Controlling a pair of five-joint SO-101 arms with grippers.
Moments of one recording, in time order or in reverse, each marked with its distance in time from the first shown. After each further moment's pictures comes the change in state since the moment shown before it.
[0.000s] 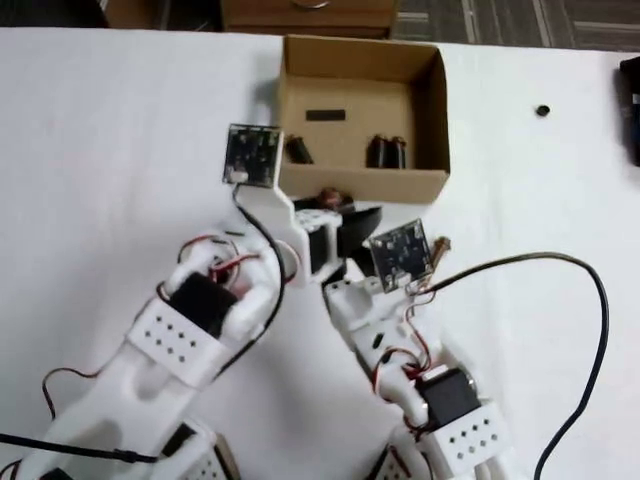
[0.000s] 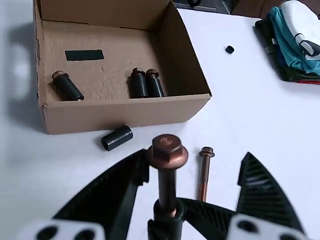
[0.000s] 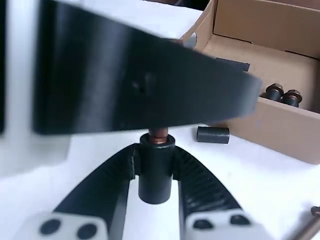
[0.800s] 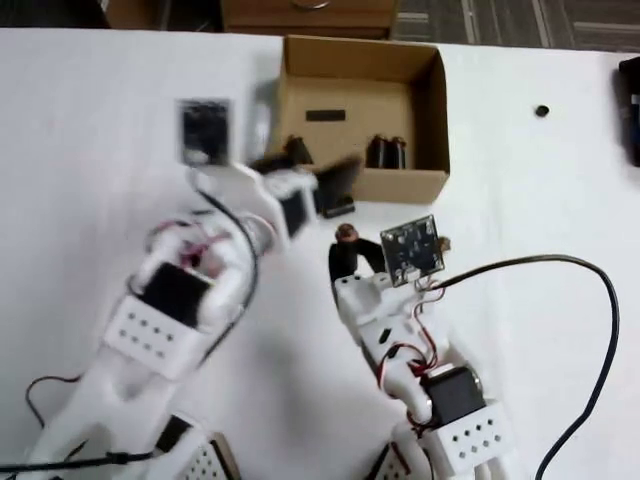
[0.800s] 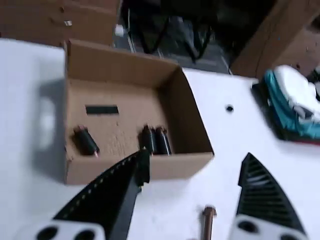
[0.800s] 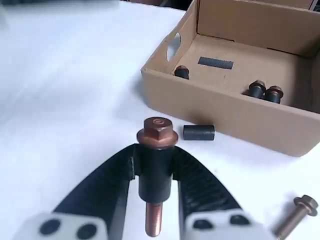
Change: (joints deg) left arm -8.8 -1.7 -6.9 -4.2 -0.3; right arm 3.0 0.0 -1.8 2.0 0.0
